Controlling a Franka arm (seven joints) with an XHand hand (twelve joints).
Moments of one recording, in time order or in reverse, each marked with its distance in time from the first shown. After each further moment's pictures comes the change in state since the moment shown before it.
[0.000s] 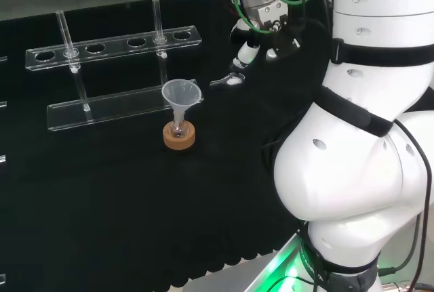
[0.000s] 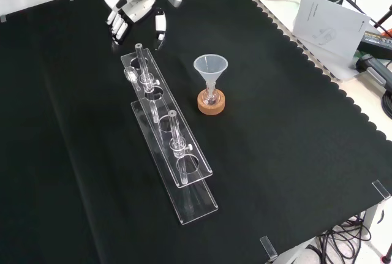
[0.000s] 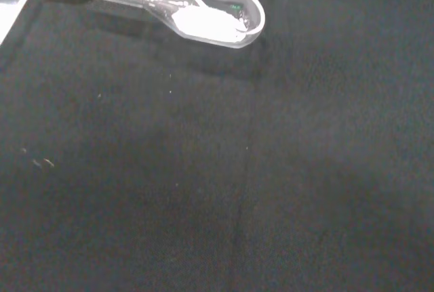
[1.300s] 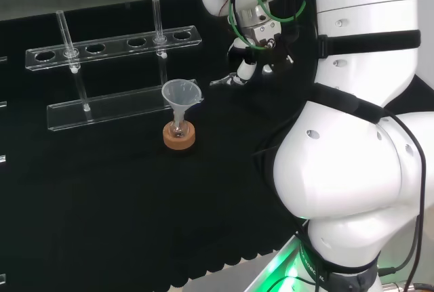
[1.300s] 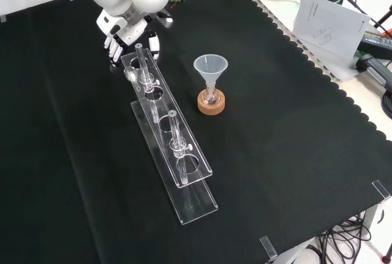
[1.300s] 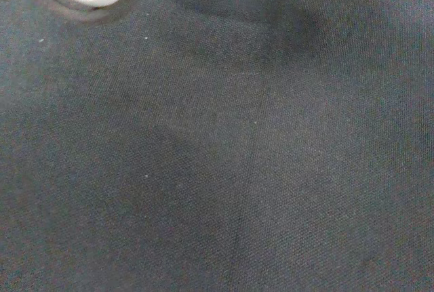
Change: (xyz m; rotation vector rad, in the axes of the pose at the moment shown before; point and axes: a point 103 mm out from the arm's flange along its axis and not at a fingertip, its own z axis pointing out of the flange) arm -0.003 0.052 0.052 0.036 0.005 -0.039
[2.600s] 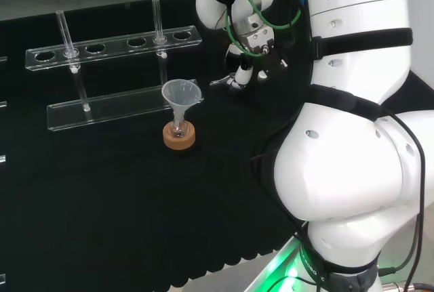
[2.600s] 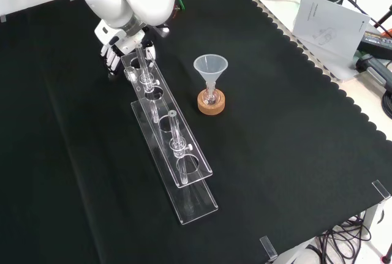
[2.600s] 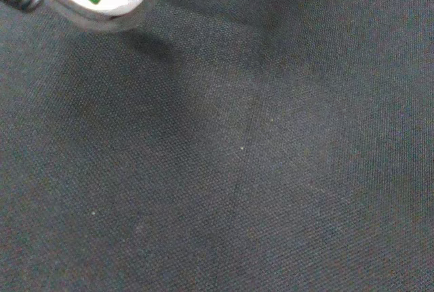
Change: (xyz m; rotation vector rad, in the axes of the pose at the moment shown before) arm 0.002 0.026 0.013 -0.032 -0.087 0.012
